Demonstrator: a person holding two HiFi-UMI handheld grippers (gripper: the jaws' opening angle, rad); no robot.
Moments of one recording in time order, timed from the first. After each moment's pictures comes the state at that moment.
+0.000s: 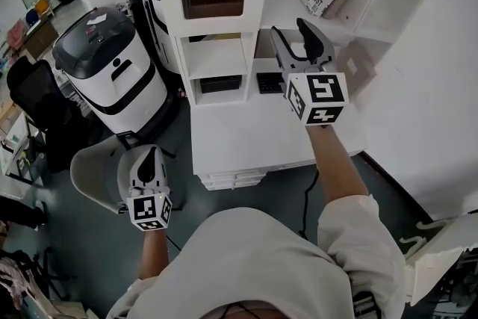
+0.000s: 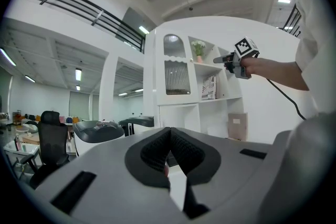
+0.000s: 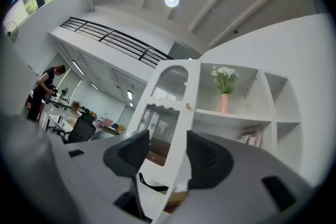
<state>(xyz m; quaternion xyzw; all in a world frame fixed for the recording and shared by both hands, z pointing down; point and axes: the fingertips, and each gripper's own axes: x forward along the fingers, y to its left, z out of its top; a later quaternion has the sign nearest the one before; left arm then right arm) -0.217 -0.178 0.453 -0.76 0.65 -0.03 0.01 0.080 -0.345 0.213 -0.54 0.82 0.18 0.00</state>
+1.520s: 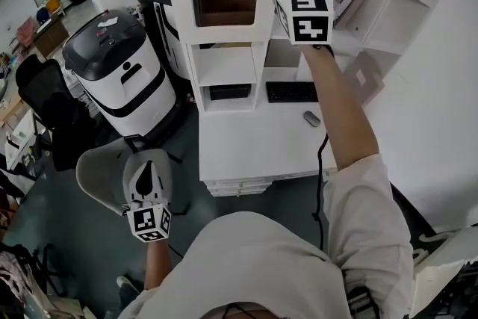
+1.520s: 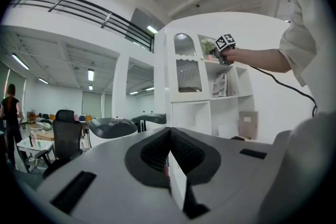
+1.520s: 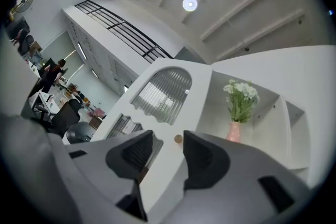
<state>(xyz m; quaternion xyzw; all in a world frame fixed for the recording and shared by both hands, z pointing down) -0.252 -0.157 0.462 -0.72 0.70 -0.03 0.00 0.042 -0.456 0.101 -0.56 0.78 0.28 -0.03</state>
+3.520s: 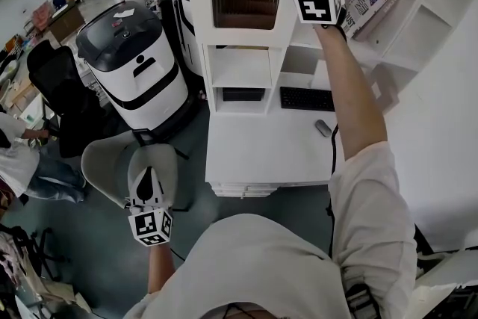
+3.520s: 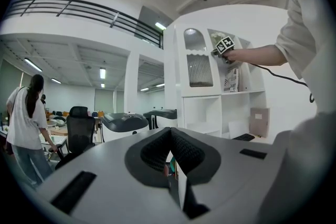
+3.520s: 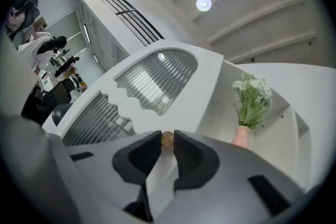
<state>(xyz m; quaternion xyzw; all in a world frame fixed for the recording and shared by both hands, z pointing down) -0.276 -0.146 0.478 -0.67 0.74 -0.04 -0.02 0.039 -0.546 0.092 -0.58 0.74 0.33 -0.07</state>
